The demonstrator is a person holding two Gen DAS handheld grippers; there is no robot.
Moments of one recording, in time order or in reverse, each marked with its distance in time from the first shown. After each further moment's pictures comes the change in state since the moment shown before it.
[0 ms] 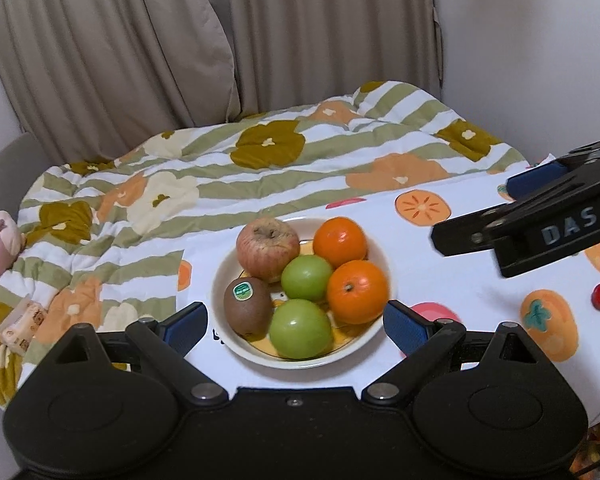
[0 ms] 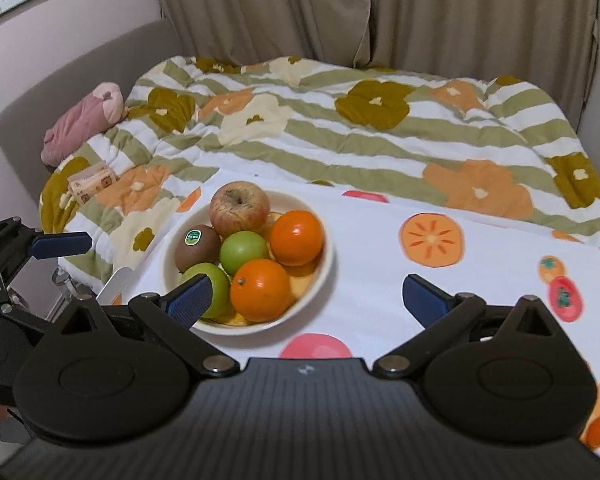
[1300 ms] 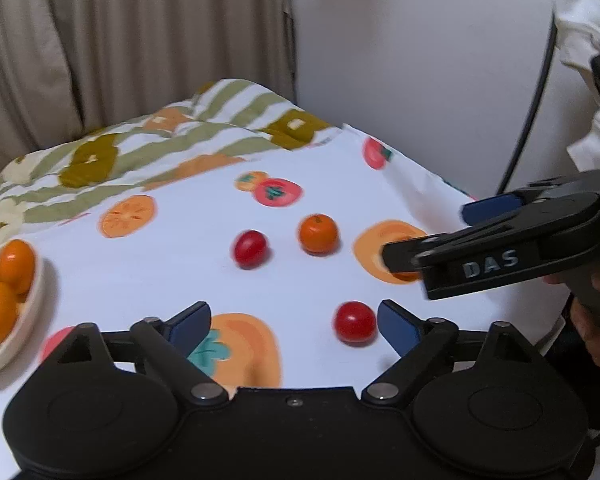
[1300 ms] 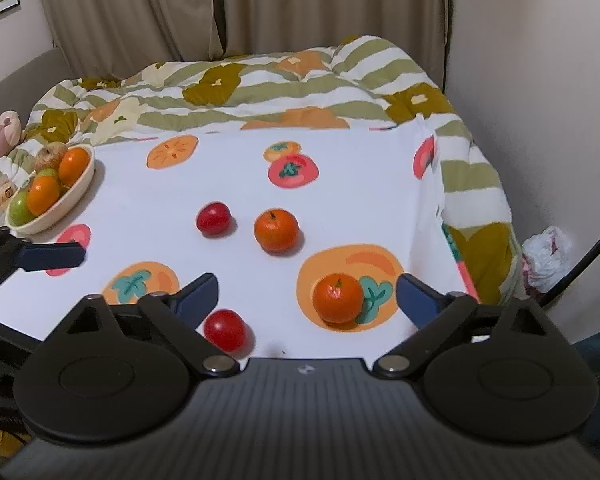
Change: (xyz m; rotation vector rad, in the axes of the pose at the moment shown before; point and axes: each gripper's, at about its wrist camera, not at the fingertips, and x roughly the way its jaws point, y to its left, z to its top) left arm 0.026 -0.279 -0.010 0.104 -0.018 -0.324; right arm -0.081 -0.241 -0.161 0.173 0.000 -0.221
